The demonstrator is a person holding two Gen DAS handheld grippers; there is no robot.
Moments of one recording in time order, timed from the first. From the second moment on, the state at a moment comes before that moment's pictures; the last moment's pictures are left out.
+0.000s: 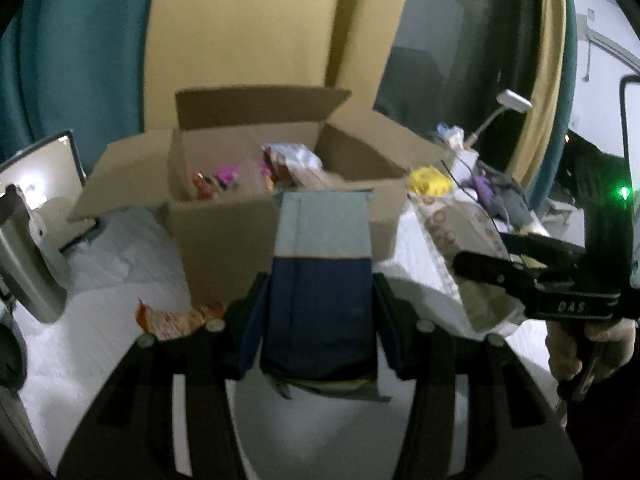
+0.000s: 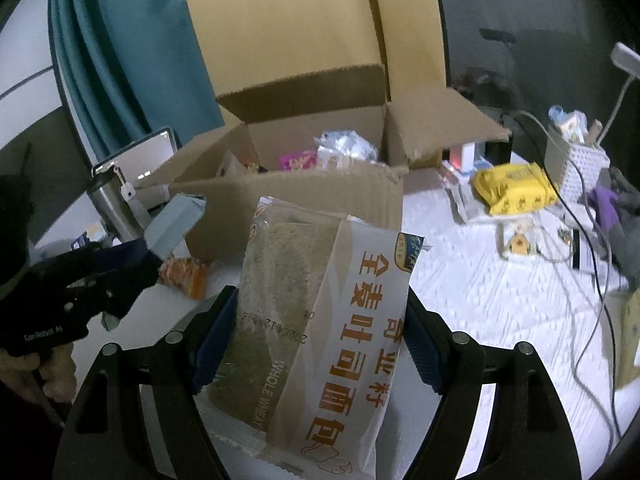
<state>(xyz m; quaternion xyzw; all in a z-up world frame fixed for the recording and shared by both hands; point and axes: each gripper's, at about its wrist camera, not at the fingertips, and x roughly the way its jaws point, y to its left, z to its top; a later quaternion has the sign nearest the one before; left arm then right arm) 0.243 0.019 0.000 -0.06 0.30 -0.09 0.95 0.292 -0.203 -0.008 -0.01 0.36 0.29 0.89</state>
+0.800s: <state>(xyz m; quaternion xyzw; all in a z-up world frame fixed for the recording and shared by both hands) 0.337 0.087 0.021 -0.09 0.28 -0.04 0.95 0.370 -0.156 0.022 -0.02 0.33 0.32 0.89</state>
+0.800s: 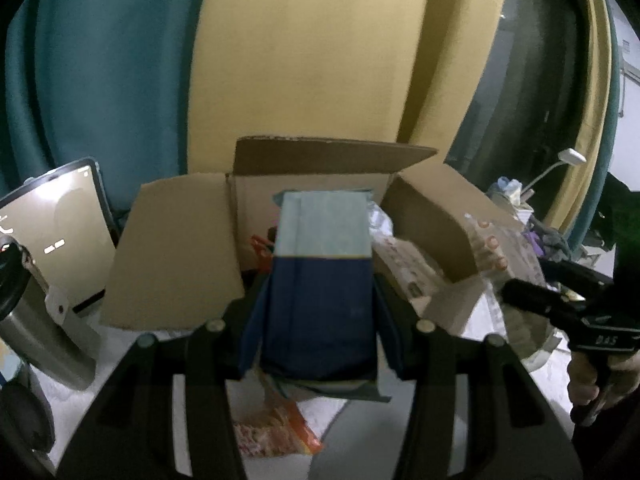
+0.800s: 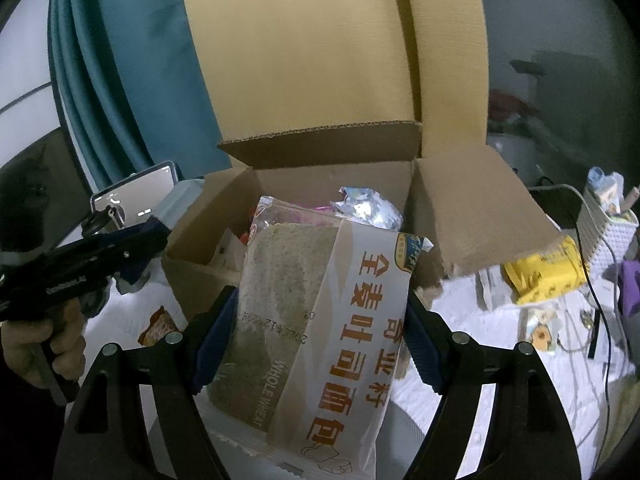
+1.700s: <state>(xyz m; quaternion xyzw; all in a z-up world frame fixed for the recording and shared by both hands) 0.463 0.146 0.006 -0.14 0.32 -0.02 0.94 0.468 -0.062 0.012 -0.04 0.36 0.35 0.86</state>
